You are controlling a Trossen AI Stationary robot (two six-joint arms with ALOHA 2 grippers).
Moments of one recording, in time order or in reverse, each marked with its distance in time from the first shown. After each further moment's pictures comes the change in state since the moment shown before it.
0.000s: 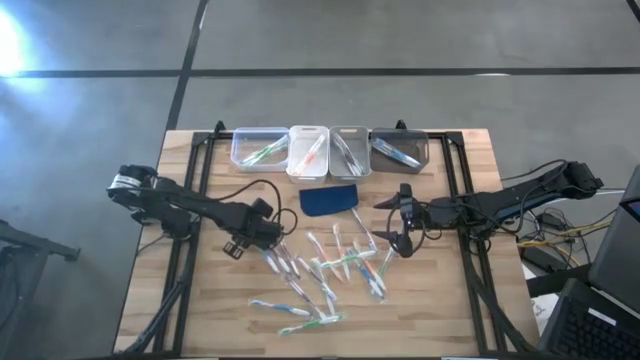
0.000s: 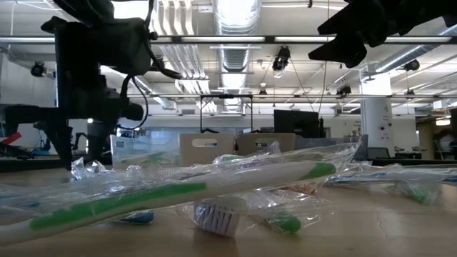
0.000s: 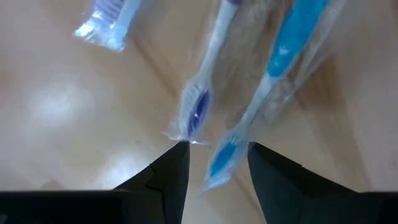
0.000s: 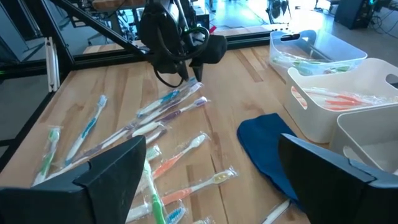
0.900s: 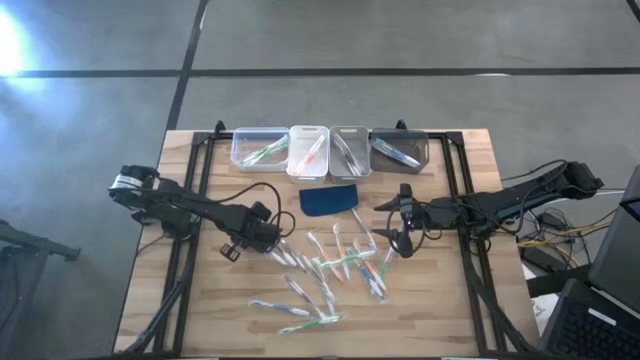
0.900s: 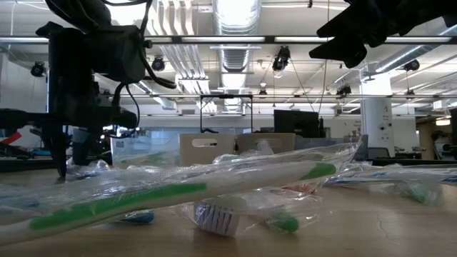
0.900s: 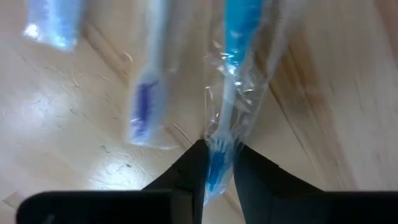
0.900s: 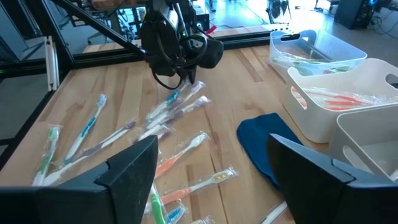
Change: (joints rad) left arm -0.001 0.029 -0.039 0.022 0.029 0.014; right arm 0.000 0.000 0.000 -0.002 0.000 -0.003
